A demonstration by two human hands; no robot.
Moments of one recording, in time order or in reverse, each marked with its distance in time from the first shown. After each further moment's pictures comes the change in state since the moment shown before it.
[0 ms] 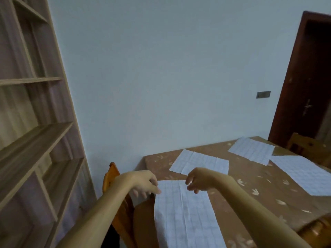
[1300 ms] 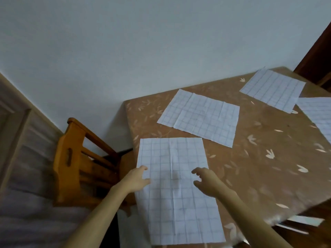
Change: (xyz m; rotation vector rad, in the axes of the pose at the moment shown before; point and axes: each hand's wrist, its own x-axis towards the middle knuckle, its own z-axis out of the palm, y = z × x) left_hand 0.336 -0.084 0.130 -0.228 -0.037 -0.204; right_hand 0.230 0.213 0.146 0.233 -0.106 0.203
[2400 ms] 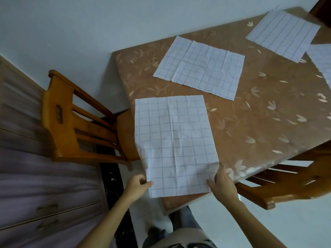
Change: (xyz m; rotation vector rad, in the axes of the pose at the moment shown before) left_hand -0.066 -0.105 0.160 -0.390 -0.011 -0.172; right_hand -0.089 0.091 0.165 0.244 0.229 0.376
